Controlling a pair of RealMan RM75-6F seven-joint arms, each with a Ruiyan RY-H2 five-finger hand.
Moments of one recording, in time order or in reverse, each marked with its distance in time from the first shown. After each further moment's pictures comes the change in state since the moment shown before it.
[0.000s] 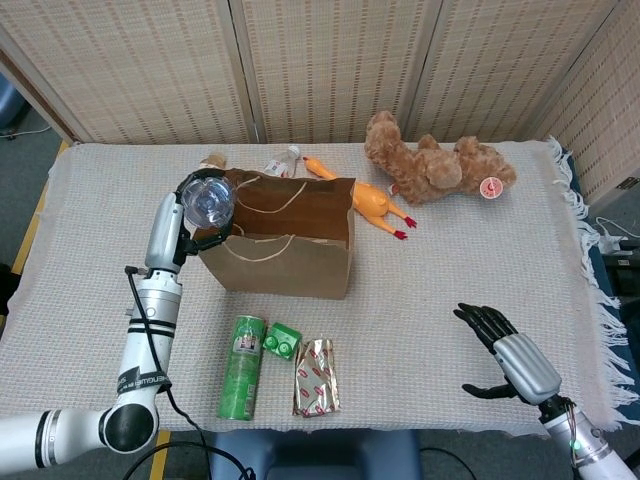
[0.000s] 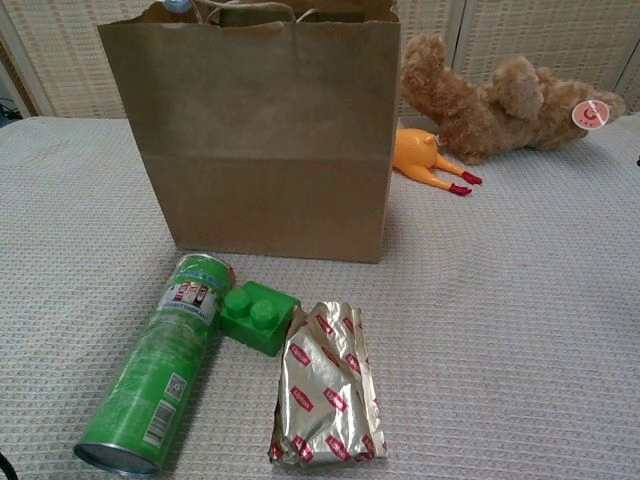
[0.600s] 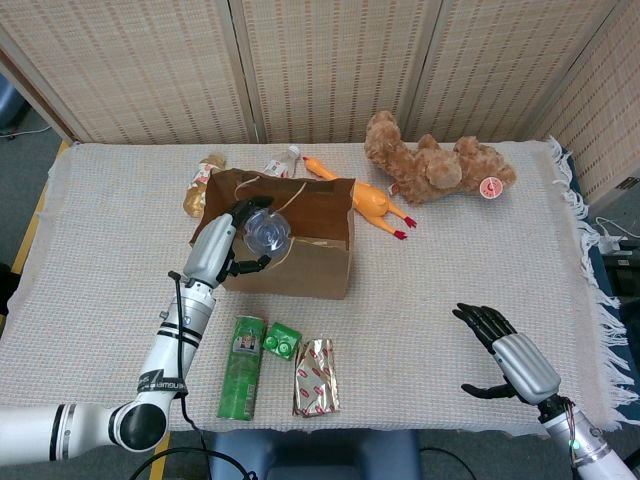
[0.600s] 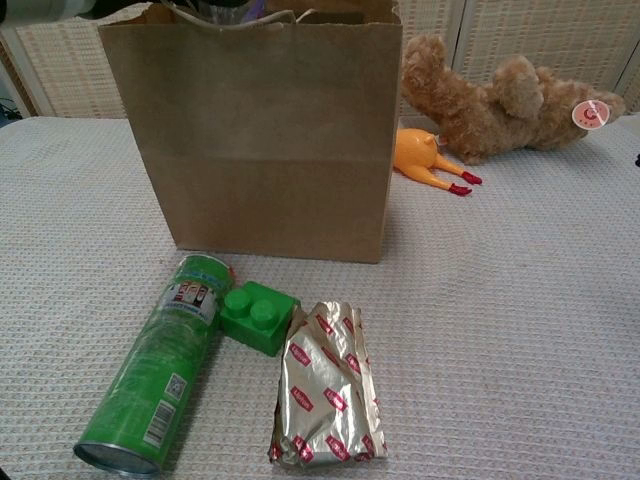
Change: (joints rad) left arm -0.085 0.017 0.121 0.052 -0.019 -0.156 0.075; right arm 0.003 0.002 0.001 -0.003 0.001 -0.004 0.002
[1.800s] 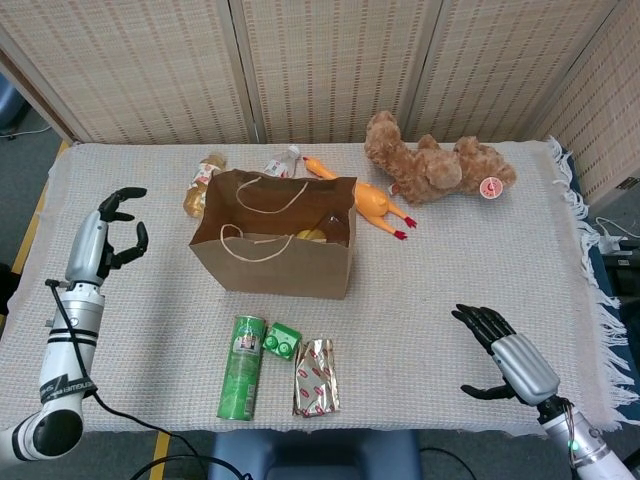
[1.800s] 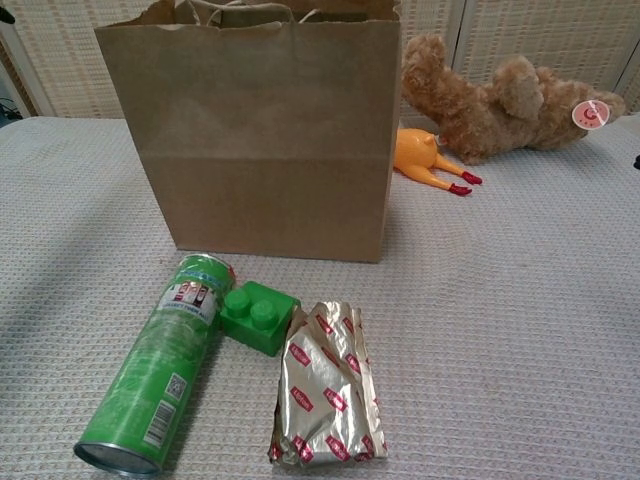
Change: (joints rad) left arm 0.322 0.302 0.078 0.039 0.168 -0.018 -0.346; right arm -0.001 -0.002 -0.001 -0.006 0.001 -0.002 -0.014
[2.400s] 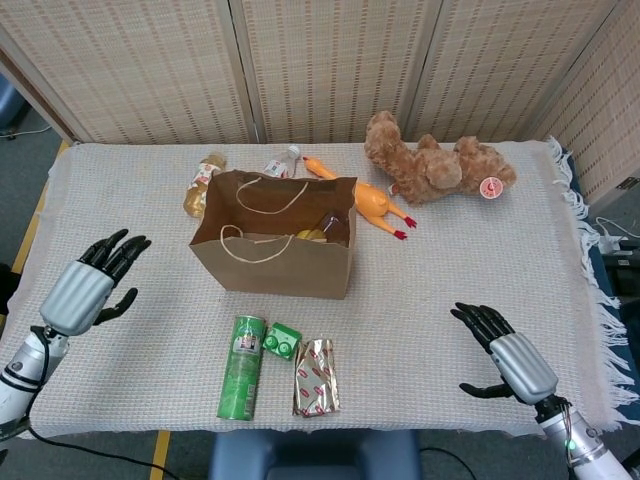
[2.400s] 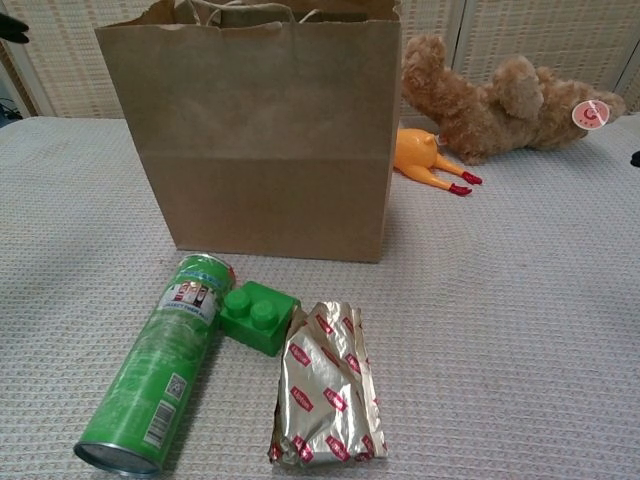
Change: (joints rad) left arm 0.104 -0.075 0.392 0.732 1.065 0.201 -0.078; right arm -0.003 -0.010 0.009 -0.007 0.008 0.003 -0.033
